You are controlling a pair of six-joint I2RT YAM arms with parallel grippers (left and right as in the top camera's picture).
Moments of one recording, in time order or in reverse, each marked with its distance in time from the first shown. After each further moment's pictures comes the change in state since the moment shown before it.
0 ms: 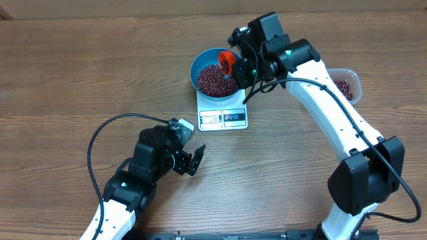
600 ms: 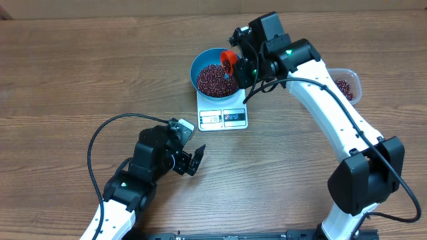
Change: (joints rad) left arm 0.000 0.000 0.000 0.000 0.000 0.000; right arm 0.007 0.000 0.000 -0.002 0.032 0.000
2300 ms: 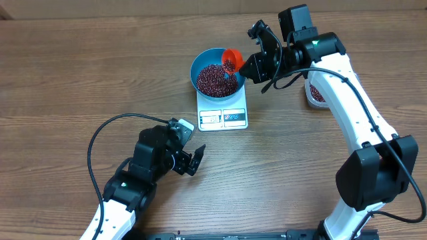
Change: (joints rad) left arm 0.000 0.000 0.000 0.000 0.000 0.000; right arm -0.150 0.000 0.000 -0.035 -0.355 -0.022
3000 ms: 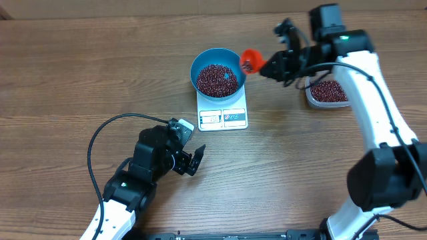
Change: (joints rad) left arm 0.000 0.000 0.000 0.000 0.000 0.000; right arm -0.166 -0.041 0.000 -0.145 -0.108 -0.056
